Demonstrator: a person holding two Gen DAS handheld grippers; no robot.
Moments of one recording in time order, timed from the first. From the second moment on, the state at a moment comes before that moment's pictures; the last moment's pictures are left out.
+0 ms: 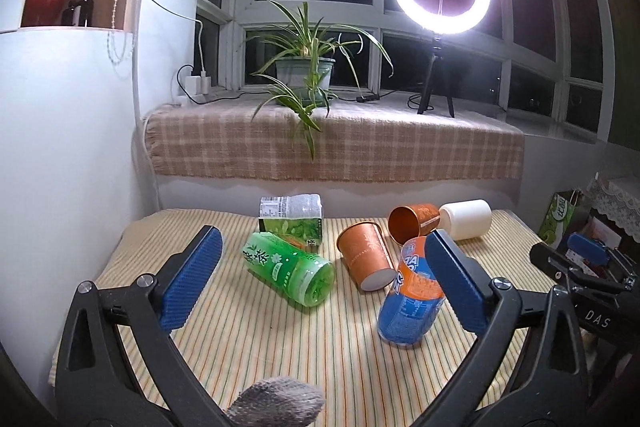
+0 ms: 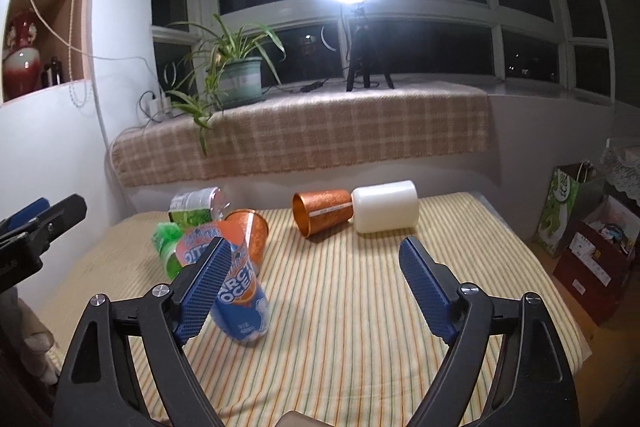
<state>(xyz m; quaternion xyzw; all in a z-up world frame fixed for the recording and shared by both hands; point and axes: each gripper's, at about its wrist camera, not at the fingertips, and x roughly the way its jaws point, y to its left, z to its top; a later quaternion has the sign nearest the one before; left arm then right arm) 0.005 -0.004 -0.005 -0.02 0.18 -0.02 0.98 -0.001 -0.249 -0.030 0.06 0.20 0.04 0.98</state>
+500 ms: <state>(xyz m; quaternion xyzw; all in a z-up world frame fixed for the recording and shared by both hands) 0.001 -0.006 -0.005 -0.02 0.18 -0.03 0.98 -0.003 -0.252 -0.029 0.06 0.20 0.04 0.98</state>
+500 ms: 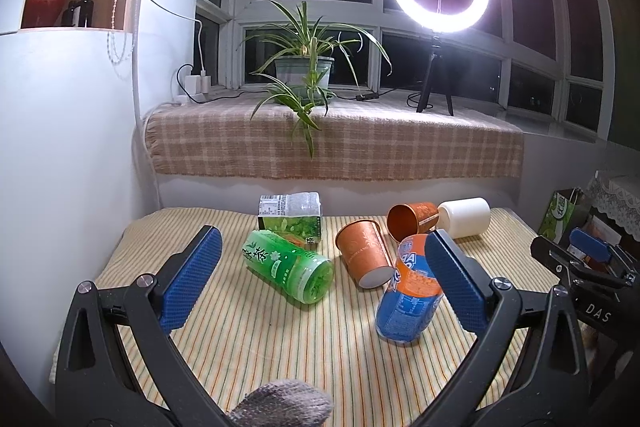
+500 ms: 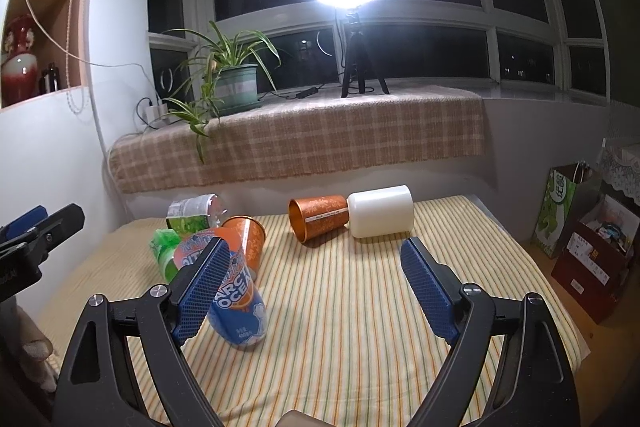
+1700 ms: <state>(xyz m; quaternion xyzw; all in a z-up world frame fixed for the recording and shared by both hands) 0.005 0.000 -0.006 -0.02 0.18 -0.02 0.98 0.007 -0.245 -0.035 0.06 0.22 0.05 0.97</state>
